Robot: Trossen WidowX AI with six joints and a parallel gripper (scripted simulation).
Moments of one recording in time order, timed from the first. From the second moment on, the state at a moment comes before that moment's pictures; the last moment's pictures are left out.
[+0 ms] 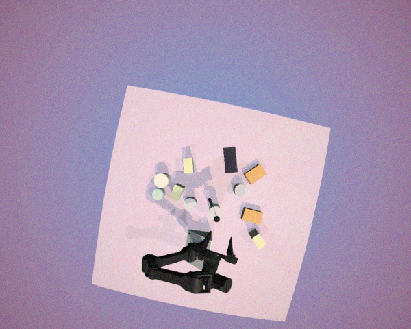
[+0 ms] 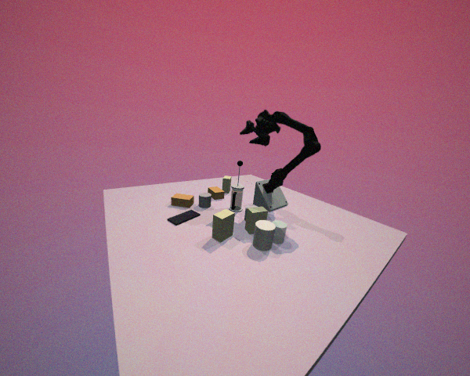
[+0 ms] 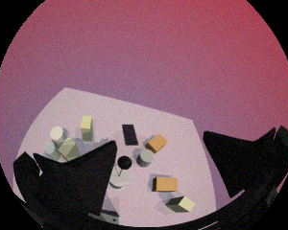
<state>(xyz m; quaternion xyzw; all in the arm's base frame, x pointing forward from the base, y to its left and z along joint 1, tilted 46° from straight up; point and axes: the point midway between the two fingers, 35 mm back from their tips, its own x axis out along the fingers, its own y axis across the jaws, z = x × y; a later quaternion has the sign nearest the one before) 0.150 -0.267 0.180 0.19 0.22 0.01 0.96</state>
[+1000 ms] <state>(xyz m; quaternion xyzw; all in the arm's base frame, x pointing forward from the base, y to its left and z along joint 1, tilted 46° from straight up) 0.174 -0.173 0.107 0.40 0.27 -0.01 0.88</state>
